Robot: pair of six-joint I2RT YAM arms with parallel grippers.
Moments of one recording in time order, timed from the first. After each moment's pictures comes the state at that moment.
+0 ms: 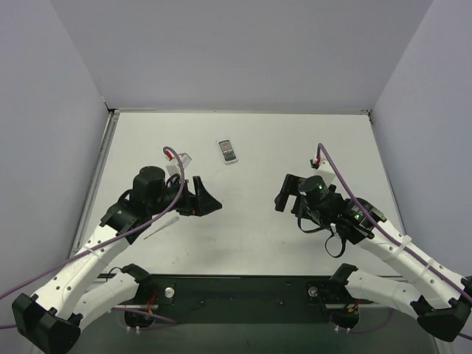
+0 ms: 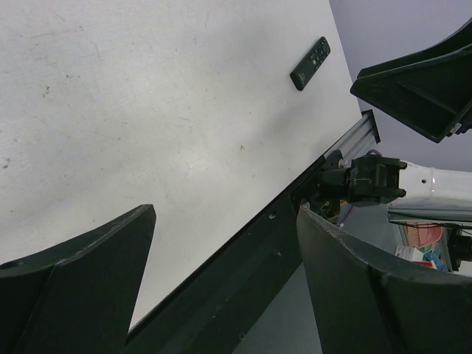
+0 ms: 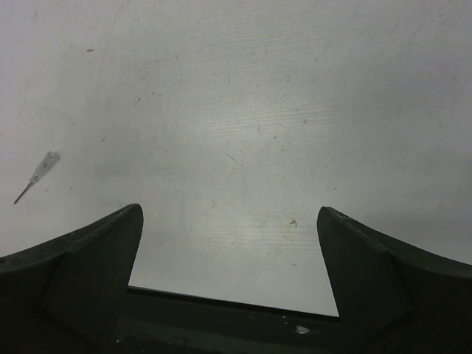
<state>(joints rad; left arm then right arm) -0.54 0.88 0.82 -0.41 0.41 -0.64 0.80 0.92 0.97 -0.82 0.40 0.81</state>
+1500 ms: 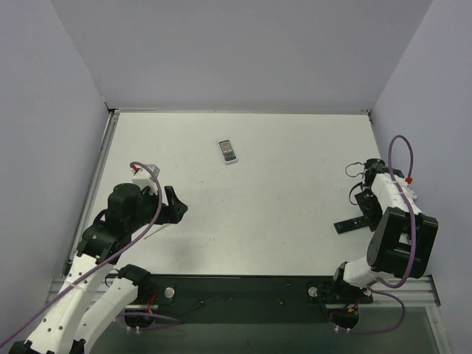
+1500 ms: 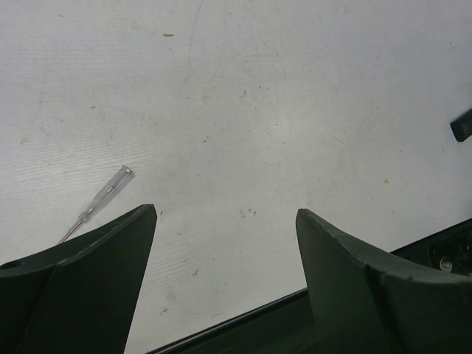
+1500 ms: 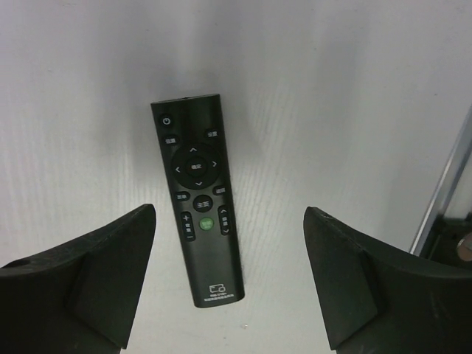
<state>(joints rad) -0.39 0.64 0.78 -0.70 0.10 -0.41 -0.28 1.47 0.92 -0.94 0.55 1.07</state>
